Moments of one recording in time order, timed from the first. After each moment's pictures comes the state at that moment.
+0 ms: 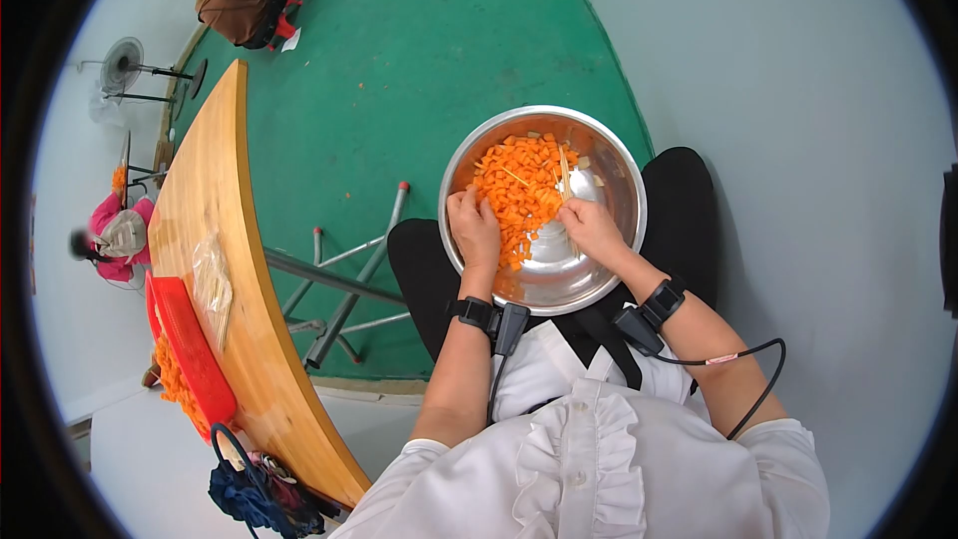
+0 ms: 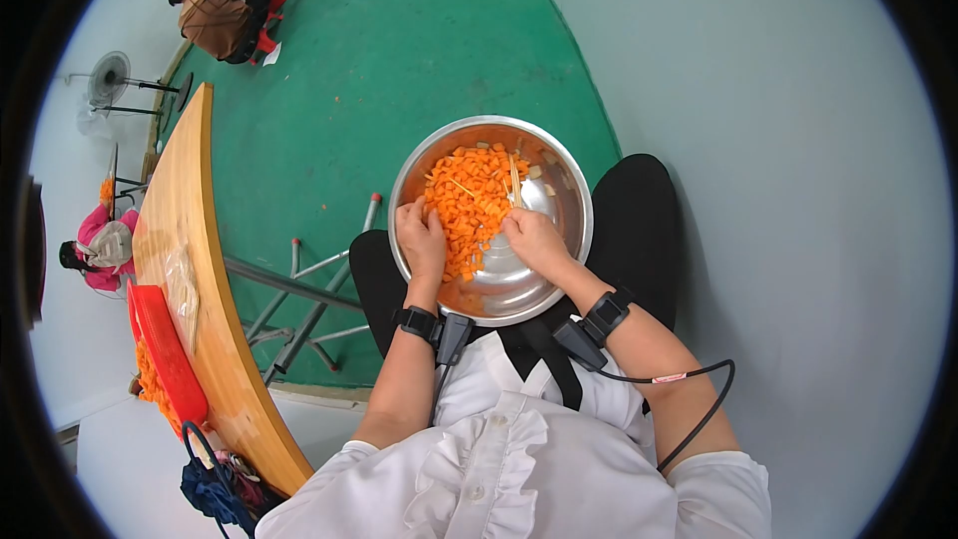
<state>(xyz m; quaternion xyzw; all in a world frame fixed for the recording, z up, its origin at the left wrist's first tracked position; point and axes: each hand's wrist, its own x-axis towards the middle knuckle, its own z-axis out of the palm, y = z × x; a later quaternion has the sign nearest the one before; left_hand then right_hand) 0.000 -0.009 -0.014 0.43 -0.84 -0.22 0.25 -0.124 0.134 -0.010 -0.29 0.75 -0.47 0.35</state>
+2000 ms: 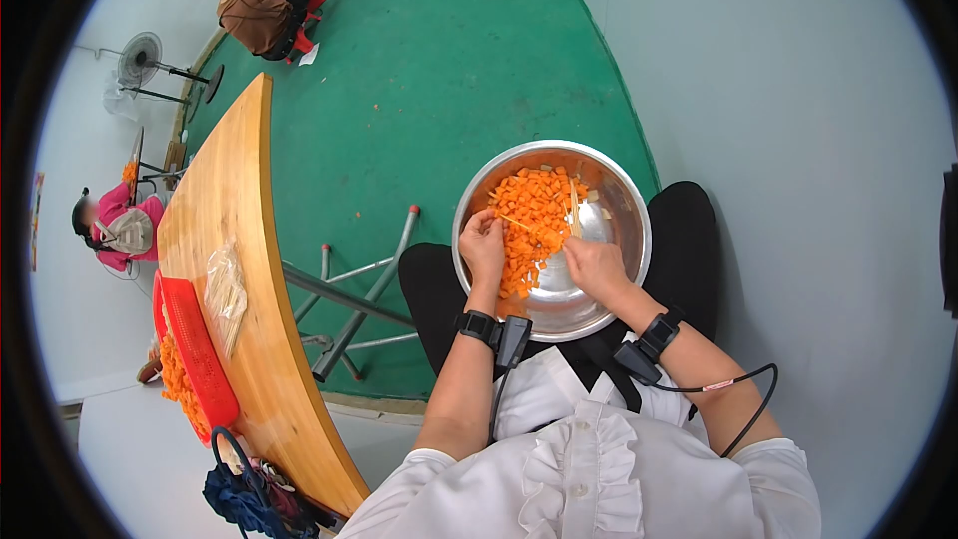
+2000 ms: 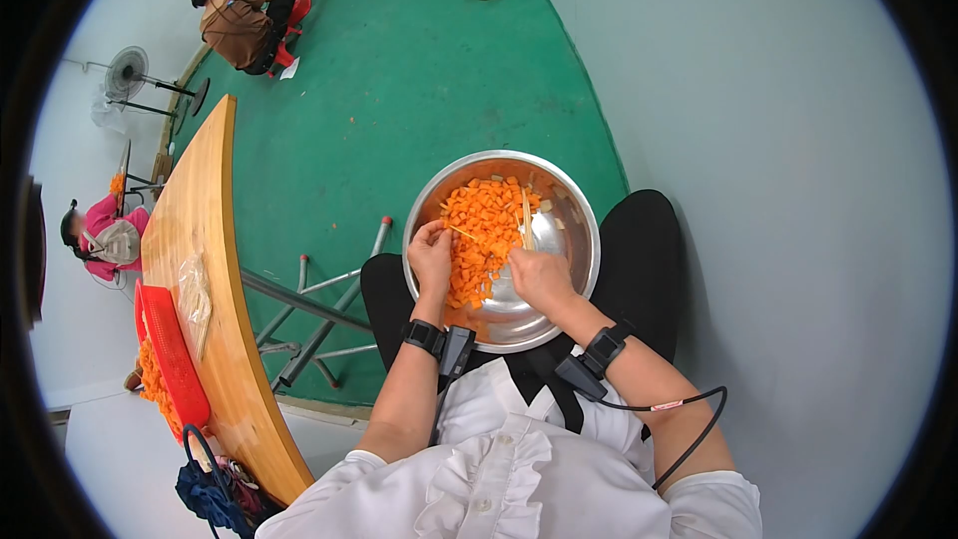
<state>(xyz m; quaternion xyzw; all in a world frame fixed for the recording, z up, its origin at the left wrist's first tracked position) -0.013 -0.020 -0.025 0.47 -0.58 -0.58 0.32 -0.117 0.137 0.010 -0.46 0.79 -0.37 0.17</state>
